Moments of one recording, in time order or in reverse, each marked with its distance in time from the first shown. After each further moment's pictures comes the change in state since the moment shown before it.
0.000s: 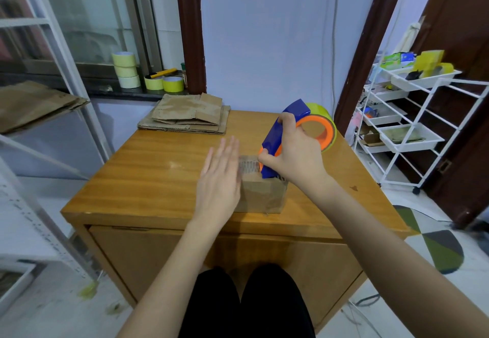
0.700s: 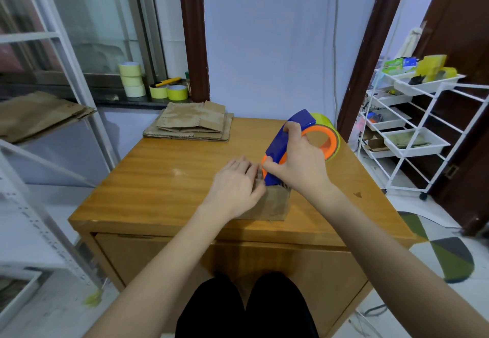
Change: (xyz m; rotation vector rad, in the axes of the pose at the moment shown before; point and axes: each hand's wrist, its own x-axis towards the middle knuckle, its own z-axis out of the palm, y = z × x) left_hand 0.027 0.011 -0.008 0.303 -0.317 0.204; right_hand -0.003 0.004 0.003 0.065 0.023 0.024
